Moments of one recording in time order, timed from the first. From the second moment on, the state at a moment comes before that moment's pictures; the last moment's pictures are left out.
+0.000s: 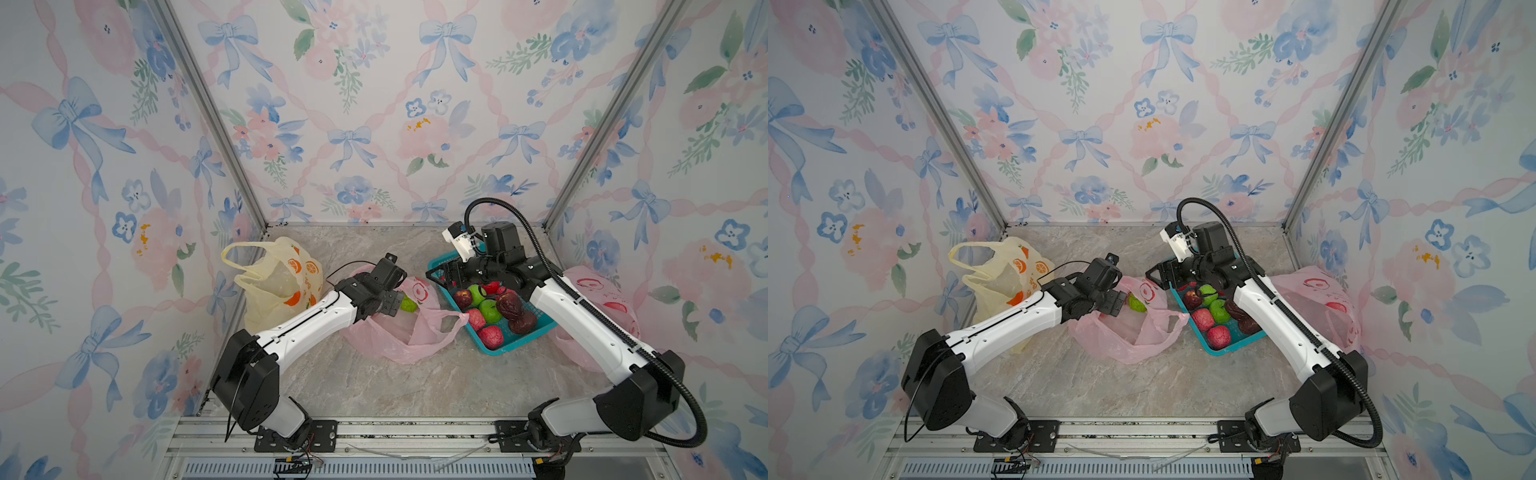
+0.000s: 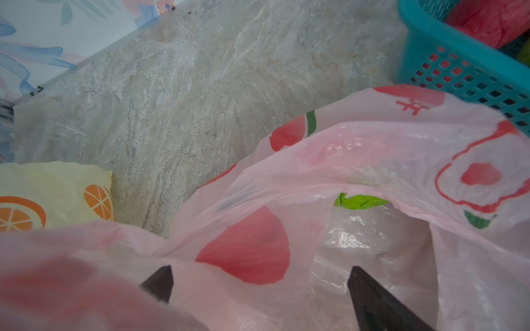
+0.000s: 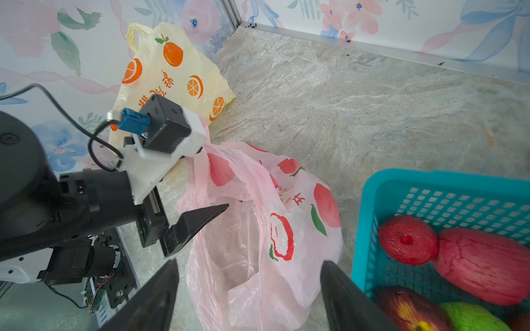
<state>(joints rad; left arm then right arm) -0.71 1.53 1.18 -0.65 -0.38 -0.18 0.48 1.43 1.36 -0.61 -0.47 0.10</state>
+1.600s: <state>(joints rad) -0.57 1.35 1.04 -0.51 0.00 -0.04 0.88 1.62 1.01 -0.14 -0.10 0.40</state>
